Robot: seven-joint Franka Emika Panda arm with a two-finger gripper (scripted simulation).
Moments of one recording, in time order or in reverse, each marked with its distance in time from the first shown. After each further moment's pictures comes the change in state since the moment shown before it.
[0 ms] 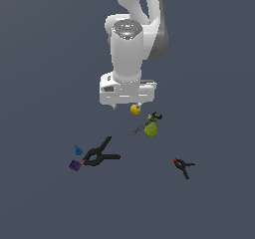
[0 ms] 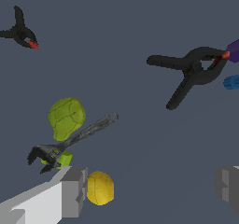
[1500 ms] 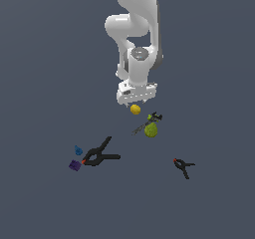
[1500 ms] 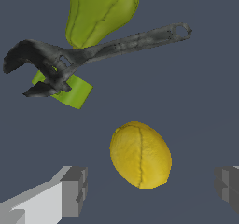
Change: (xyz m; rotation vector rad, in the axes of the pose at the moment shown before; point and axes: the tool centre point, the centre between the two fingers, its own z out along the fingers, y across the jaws) arm -0.124 -0.061 0.129 0.009 0.013 -0.188
